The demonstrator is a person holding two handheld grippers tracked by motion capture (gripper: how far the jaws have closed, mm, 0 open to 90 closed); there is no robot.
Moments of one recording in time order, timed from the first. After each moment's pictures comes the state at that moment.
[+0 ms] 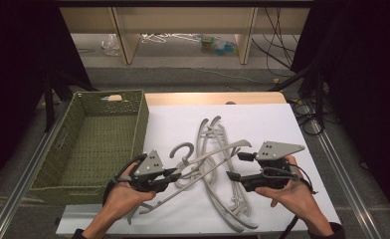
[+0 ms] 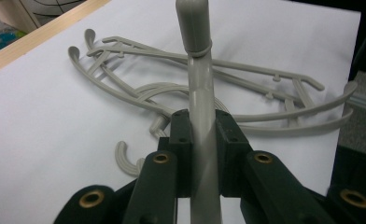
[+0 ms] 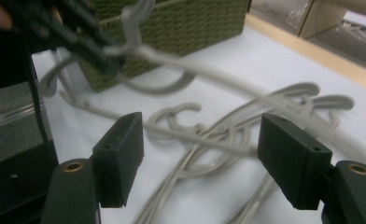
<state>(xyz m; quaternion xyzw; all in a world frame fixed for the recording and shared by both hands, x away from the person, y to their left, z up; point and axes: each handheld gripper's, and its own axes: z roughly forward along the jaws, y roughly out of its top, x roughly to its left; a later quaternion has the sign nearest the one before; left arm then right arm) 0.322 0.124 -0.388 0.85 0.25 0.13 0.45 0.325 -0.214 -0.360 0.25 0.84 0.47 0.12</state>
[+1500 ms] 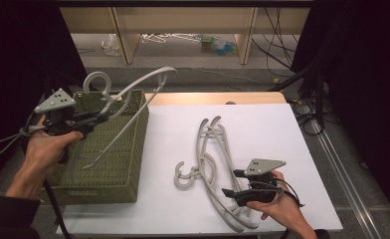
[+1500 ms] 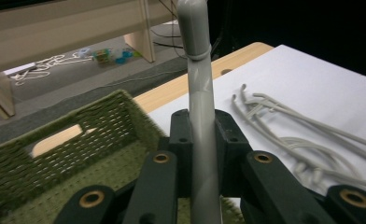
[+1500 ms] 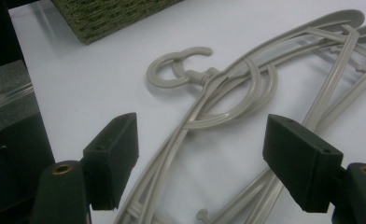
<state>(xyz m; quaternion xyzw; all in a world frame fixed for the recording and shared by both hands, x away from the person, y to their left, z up) 0.380 0.281 -0.289 0.75 0.38 0.25 0.48 0.322 -0.207 -0.419 0.28 0.86 0.42 0.10</state>
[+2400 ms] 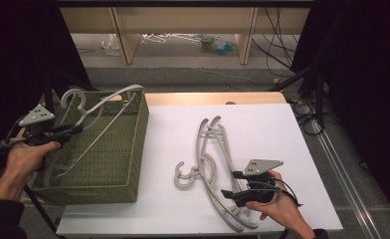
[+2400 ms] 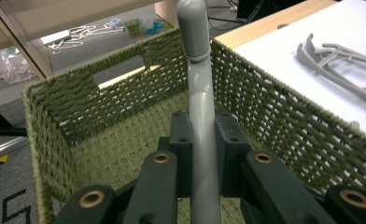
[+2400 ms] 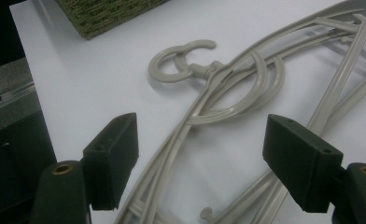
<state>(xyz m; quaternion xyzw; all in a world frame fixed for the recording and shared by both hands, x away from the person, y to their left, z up) 0.391 0.359 -0.349 0.75 0.43 0.26 0.42 0.325 -0.205 -0.425 0.28 0.86 0.42 0.08</state>
